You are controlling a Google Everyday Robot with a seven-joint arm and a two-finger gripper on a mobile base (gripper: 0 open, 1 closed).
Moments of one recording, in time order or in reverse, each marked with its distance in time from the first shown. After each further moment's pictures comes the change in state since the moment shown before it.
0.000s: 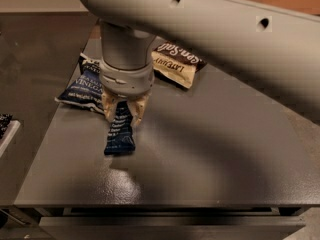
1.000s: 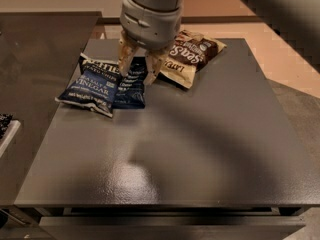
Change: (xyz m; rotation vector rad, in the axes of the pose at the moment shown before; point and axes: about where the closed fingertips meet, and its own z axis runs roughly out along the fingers) arm 0.046 0.015 -0.091 0.118 0.082 0.136
